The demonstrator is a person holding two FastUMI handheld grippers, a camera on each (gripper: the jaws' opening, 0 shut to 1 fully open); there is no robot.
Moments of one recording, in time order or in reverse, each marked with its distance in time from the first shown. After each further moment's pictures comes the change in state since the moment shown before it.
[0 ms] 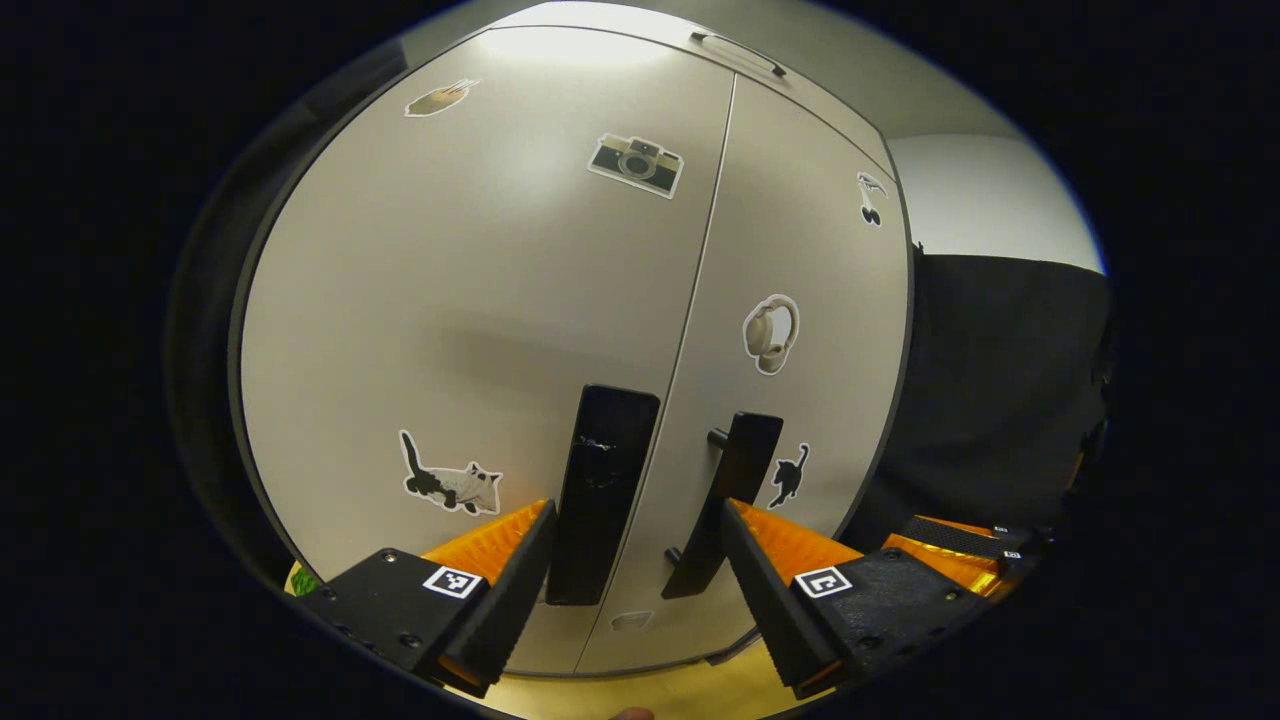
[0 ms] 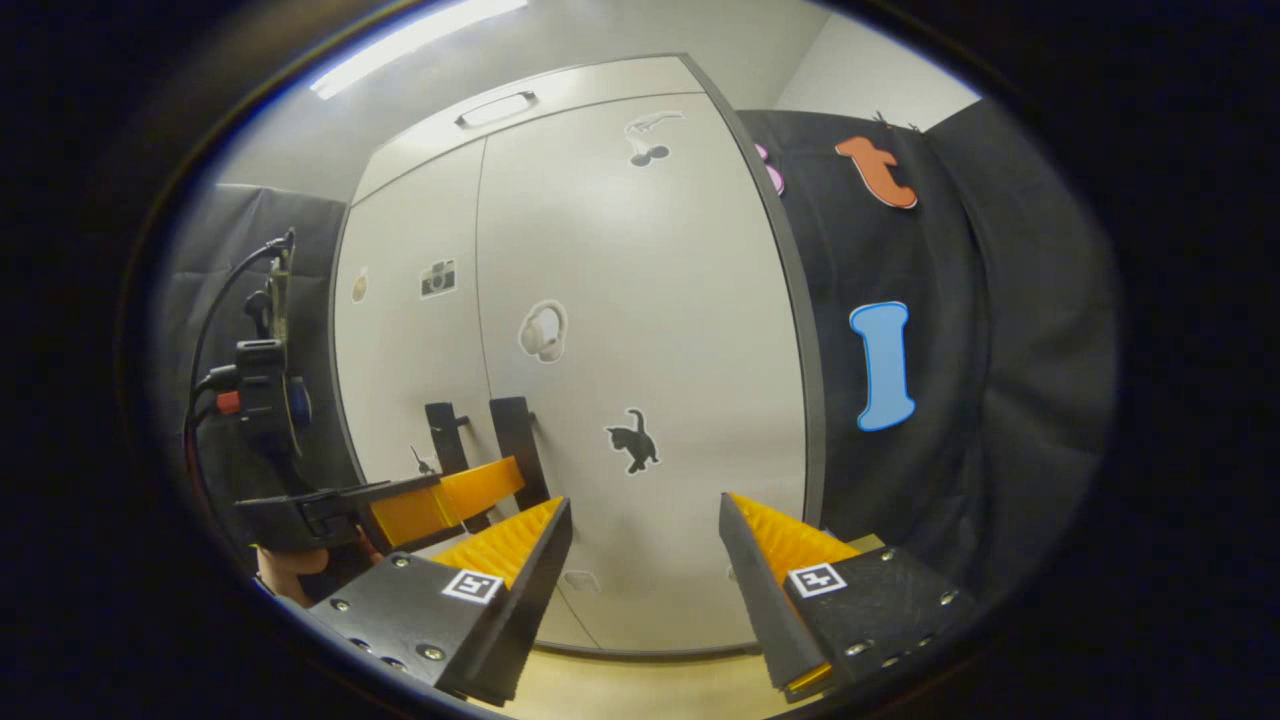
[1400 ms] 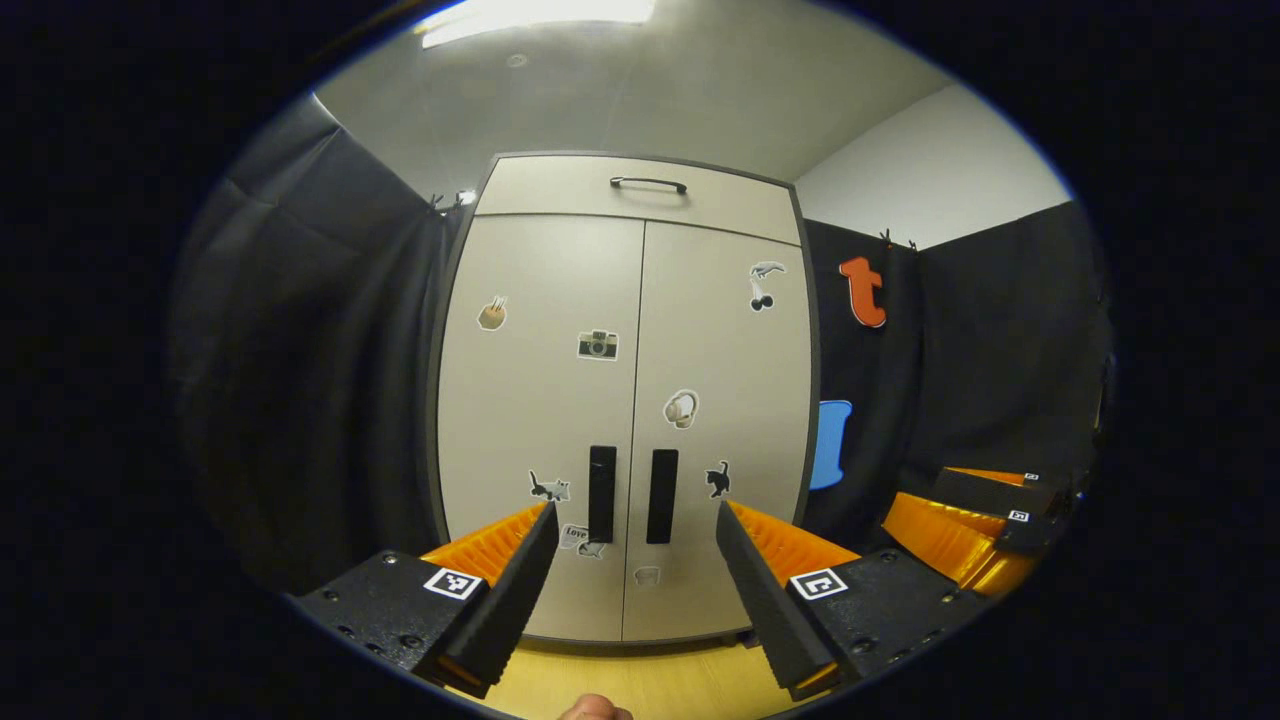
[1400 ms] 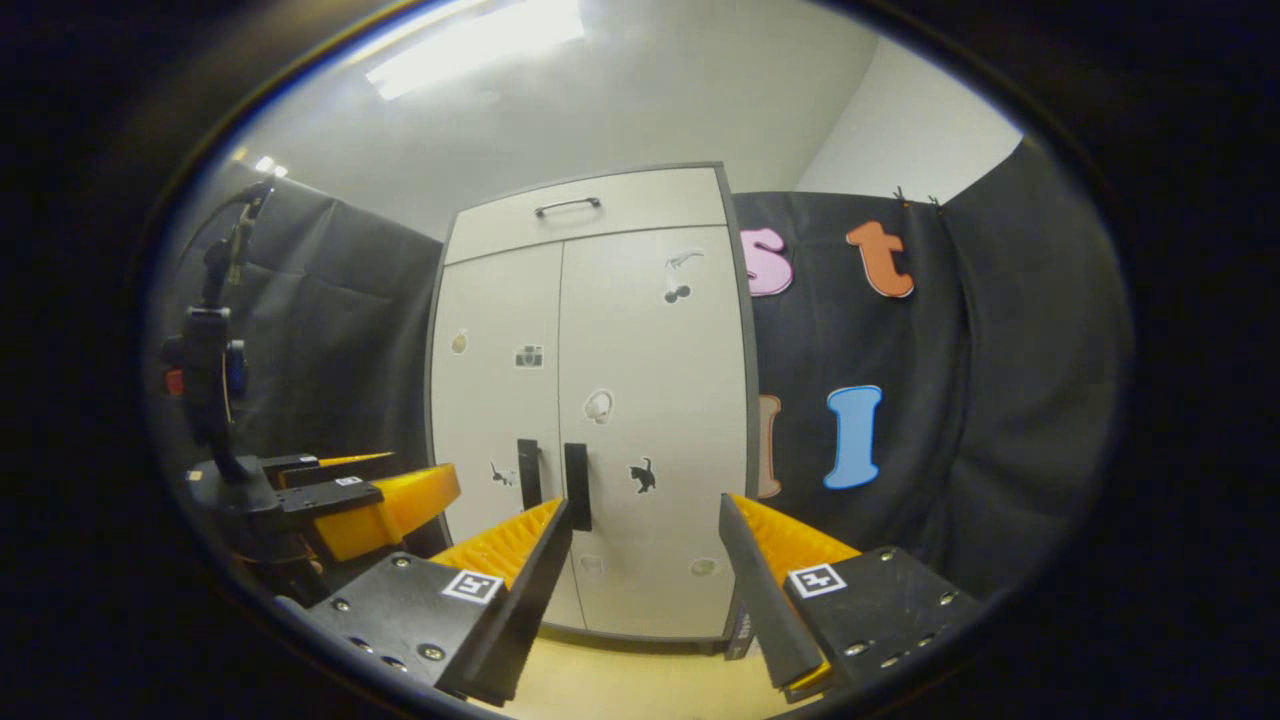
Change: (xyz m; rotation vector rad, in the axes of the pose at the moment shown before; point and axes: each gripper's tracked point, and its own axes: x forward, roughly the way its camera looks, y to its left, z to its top) left arm -0.197 -0.088 0.052 0.193 -0.179 0.174; right arm -0.175 -0.014 0.065 -0.113 -0.147 0.057
